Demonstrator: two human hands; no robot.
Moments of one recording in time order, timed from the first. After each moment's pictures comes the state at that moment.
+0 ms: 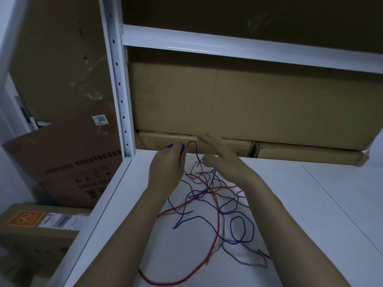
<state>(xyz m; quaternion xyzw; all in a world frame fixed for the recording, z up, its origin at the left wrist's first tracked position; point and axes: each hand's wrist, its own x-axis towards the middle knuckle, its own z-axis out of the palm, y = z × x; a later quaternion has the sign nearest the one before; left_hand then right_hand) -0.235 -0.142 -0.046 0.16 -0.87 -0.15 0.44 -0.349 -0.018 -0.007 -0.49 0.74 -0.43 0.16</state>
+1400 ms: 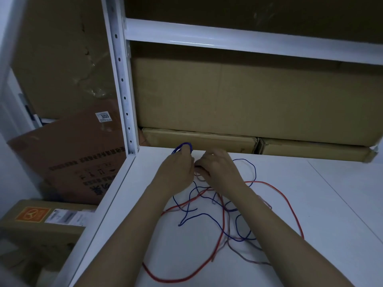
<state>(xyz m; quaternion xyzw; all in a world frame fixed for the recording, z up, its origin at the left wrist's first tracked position) -0.239 -0.149 -0.063 0.15 -0.93 -0.20 0.27 -0.346 -0.036 -0.051 -0.63 0.73 -0.17 -0.21</state>
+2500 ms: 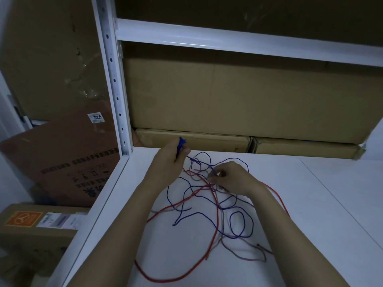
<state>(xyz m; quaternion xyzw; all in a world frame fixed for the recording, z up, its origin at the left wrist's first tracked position) -0.238 -0.147 -0.048 0.13 -0.85 -0.35 0.38 -0.369 0.006 -0.048 -0.44 0.84 -0.28 0.16</state>
